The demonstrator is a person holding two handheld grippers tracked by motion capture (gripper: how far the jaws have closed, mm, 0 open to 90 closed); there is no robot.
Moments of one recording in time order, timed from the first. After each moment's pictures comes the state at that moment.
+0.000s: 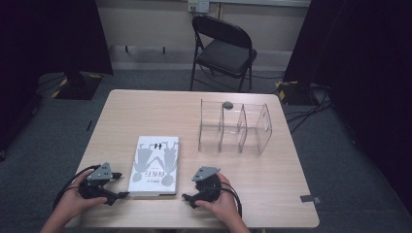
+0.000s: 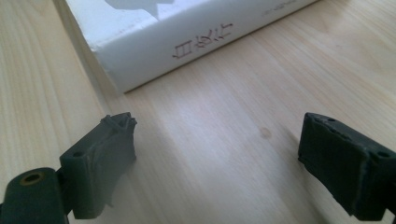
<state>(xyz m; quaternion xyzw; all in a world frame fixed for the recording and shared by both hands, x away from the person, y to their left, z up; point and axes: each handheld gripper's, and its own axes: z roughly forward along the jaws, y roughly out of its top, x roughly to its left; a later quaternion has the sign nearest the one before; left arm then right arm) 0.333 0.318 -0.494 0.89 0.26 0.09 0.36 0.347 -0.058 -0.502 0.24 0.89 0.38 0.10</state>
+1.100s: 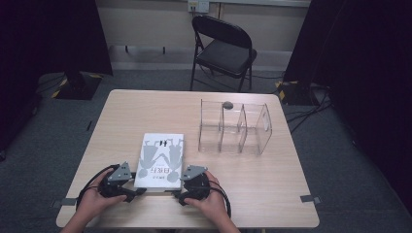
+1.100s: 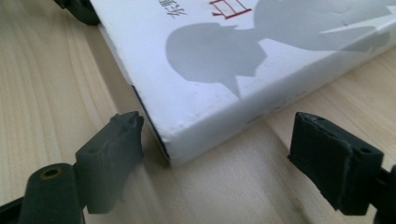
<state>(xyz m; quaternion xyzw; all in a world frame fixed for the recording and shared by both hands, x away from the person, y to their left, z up) 0.346 0.261 -0.490 0.89 0.24 0.12 0.36 0.352 -0.027 -0.501 0.22 0.89 0.39 0.12</state>
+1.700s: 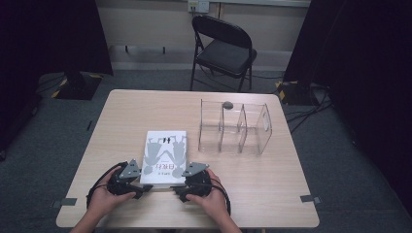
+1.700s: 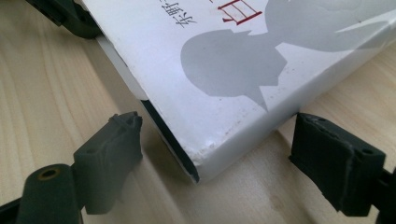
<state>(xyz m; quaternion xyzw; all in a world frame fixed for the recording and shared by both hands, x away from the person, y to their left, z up) 0.348 0.241 -0.486 0.89 0.26 0.15 0.34 0.360 -0.029 -0.501 0.25 0.88 0.39 0.12</state>
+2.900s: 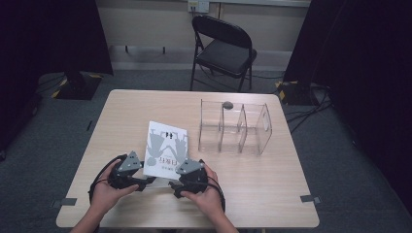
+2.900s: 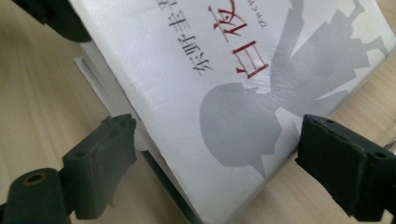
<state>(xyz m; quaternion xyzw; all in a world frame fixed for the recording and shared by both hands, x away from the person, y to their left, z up) 0.352 0.232 -0.453 0.87 0.27 0.17 0.38 0.357 -0.011 -0.481 0.24 0.87 0.38 0.20</state>
